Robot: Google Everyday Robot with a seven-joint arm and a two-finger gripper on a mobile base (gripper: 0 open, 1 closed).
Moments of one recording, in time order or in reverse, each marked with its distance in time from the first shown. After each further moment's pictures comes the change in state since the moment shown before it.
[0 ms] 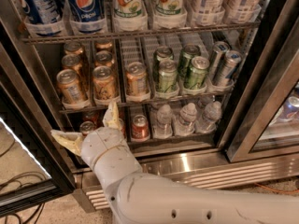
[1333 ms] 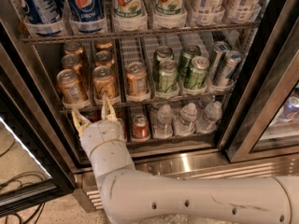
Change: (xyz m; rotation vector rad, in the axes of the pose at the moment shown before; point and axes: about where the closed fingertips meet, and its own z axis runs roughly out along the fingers) arm 0.008 -0.026 0.027 0.167 -0.026 0.005
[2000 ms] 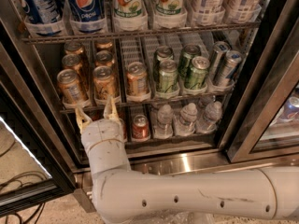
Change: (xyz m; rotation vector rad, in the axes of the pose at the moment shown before) arm 0.008 -0.009 0.010 0.091 0.007 -0.009
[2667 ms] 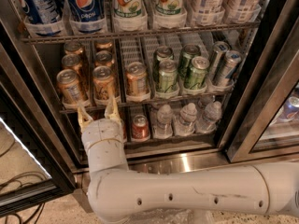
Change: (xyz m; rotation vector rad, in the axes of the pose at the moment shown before) arm 0.005 -0.005 0.005 0.046 0.006 -0.003
